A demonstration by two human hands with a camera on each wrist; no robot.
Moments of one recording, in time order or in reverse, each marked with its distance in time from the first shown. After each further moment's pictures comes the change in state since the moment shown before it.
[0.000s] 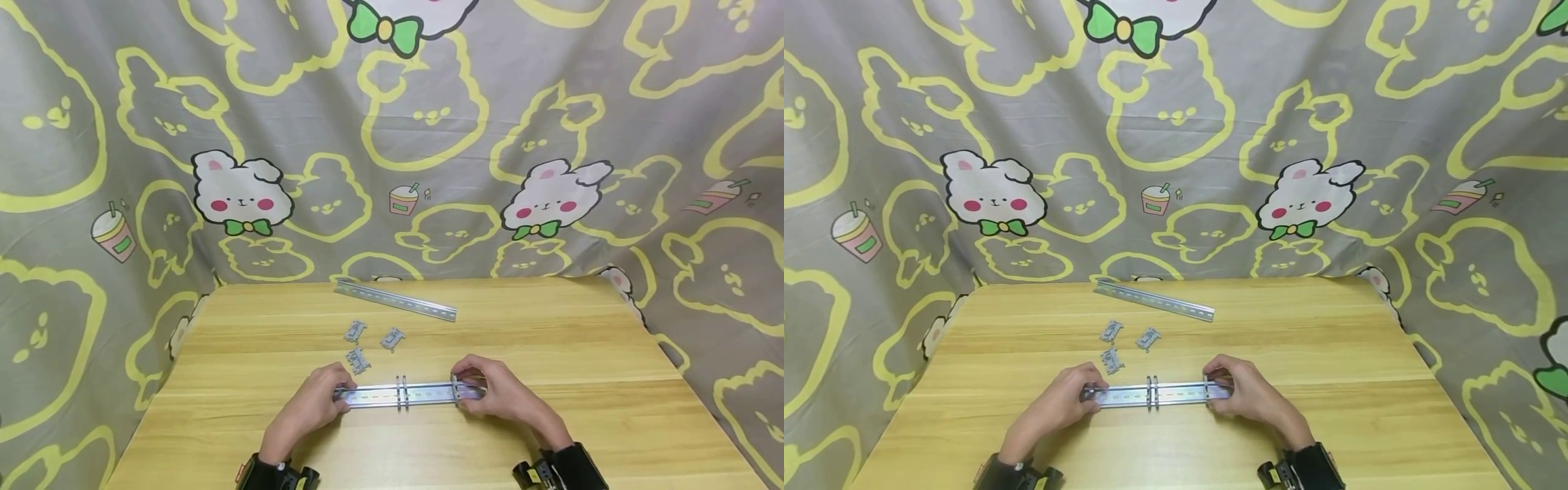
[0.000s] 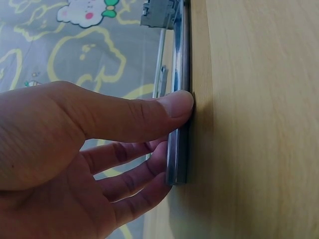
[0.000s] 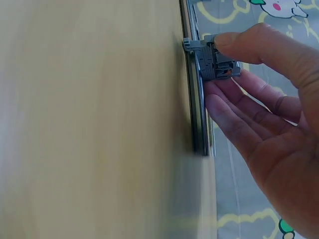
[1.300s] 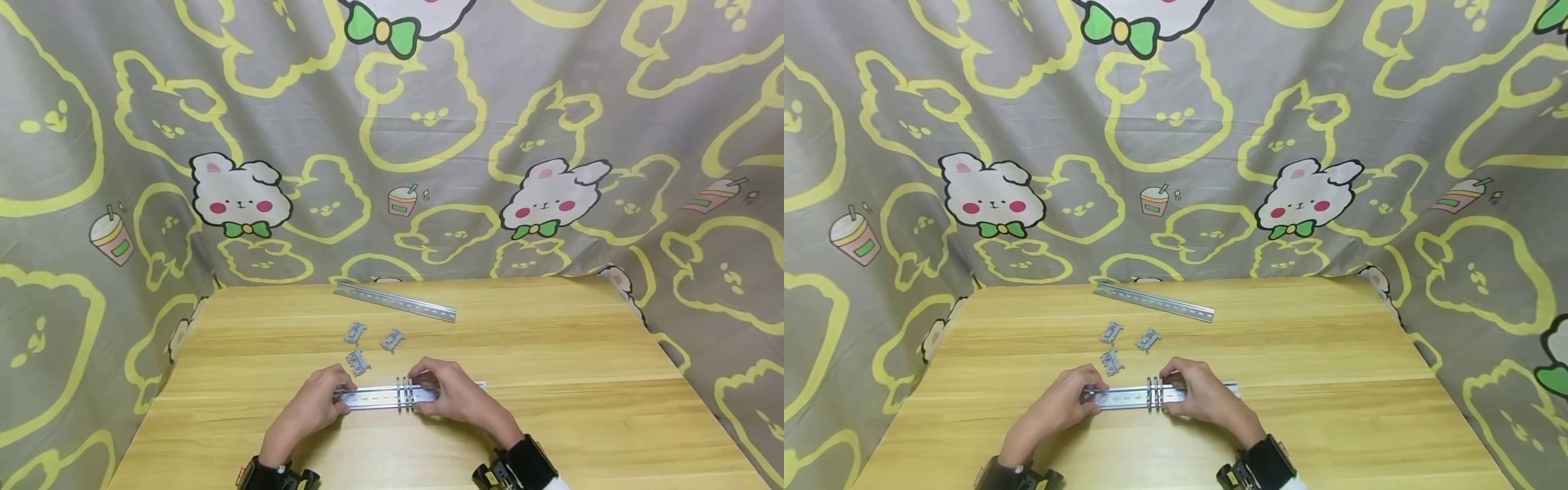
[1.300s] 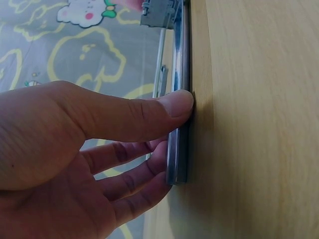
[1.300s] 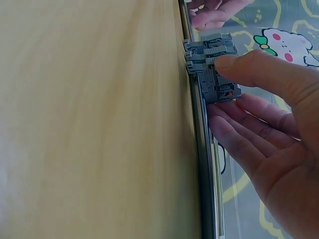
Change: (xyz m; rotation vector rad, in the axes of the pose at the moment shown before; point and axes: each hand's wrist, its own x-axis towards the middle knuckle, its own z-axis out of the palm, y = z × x) left_hand 0.001 0.002 -0.001 -0.022 -0.009 -0.012; right_hand 0.043 -0.027 0.058 -0.058 -0.024 -0.043
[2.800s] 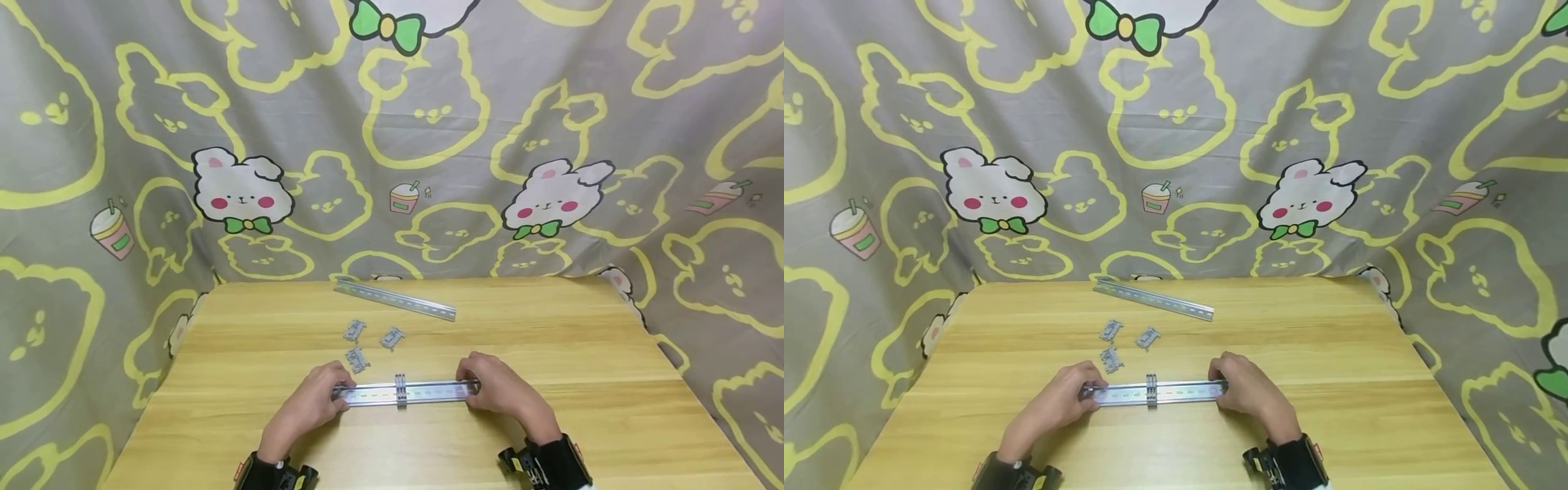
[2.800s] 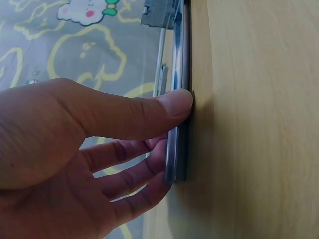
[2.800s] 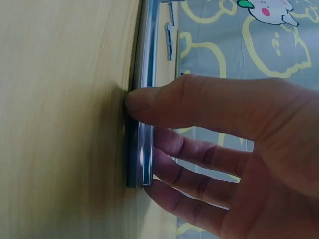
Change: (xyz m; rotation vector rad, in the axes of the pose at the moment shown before) left_hand -0.002 -0.004 0.001 -0.012 -0.017 -0.008; right_hand -0.035 0.003 -0.058 -0.427 -0.023 0.118
